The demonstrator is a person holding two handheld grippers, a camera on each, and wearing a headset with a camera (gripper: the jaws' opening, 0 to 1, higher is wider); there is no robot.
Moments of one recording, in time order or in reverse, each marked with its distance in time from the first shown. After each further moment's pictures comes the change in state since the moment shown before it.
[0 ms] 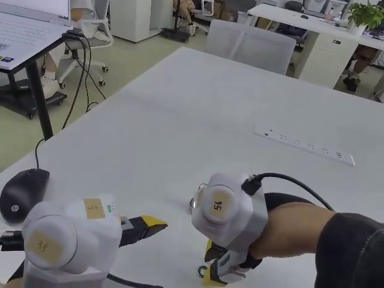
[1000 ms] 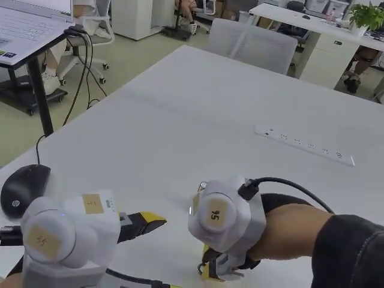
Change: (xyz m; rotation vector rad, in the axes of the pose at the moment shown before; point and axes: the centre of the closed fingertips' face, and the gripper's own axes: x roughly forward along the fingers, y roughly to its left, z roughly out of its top) left arm -0.001 -0.001 0.001 -0.006 -0.011 0.007; right arm -0.001 0.004 -0.001 -0.083 0.024 -0.027
